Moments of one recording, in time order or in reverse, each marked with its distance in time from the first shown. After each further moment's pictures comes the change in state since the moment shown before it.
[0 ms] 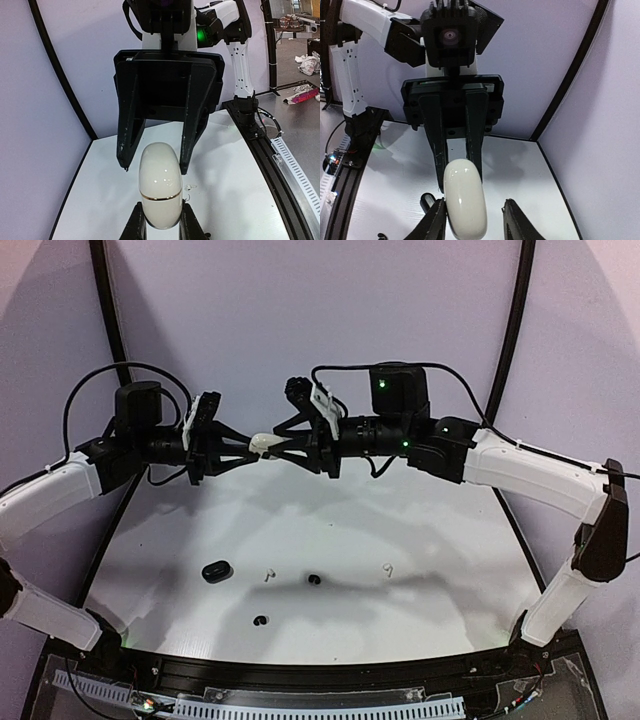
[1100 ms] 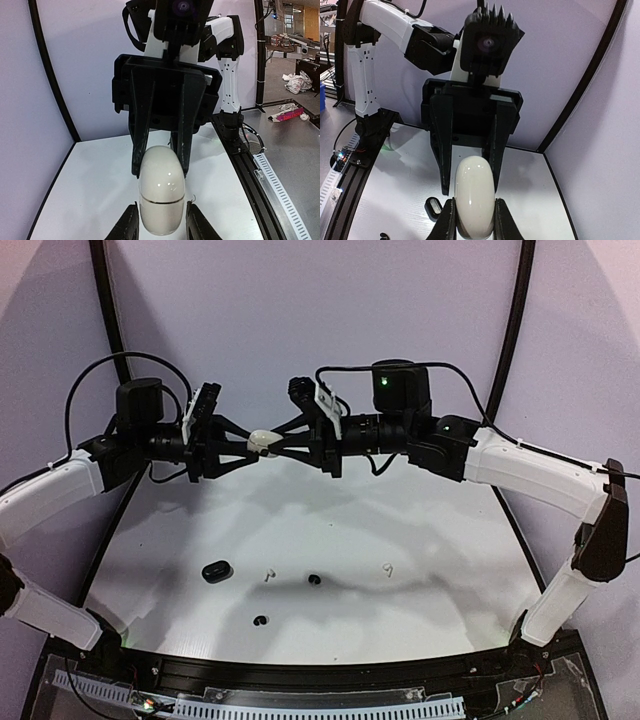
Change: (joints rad) left arm 0.000 0.019 0.018 0.030 0.069 -0.145; right arm -0.011 0.000 0.005 0.008 -0.102 -0.028
